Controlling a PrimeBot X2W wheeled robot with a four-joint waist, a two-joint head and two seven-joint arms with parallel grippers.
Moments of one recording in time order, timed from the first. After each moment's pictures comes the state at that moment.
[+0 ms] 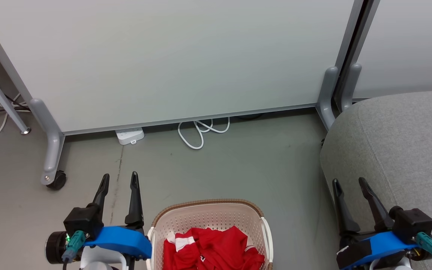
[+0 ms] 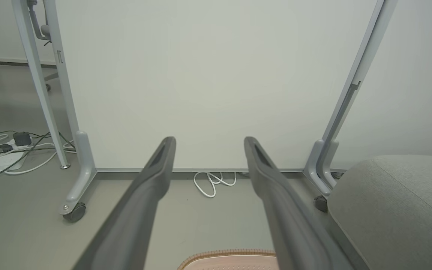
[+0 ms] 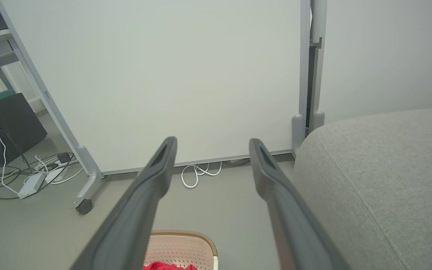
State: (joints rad) left arm -0.10 0.05 -0.12 0.29 -0.25 -0.03 -0.21; right arm -0.06 -0.05 0.01 0.23 0.22 0.13 -0.21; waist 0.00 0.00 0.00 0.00
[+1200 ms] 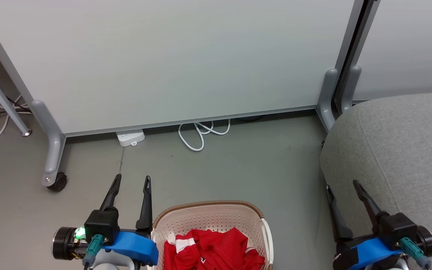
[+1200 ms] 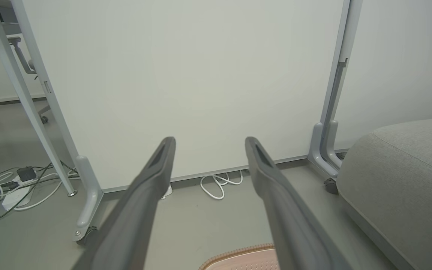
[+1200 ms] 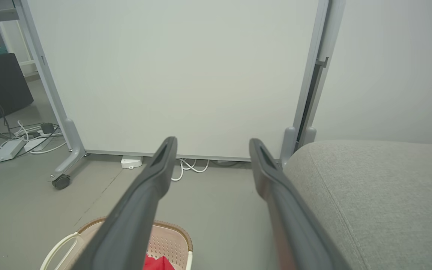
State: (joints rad) left arm -0.11 0.05 -0.14 0.33 -0.09 -0.04 -0.26; right arm -0.06 -0.05 0.01 0.26 0.03 0.13 -0.26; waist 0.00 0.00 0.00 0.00
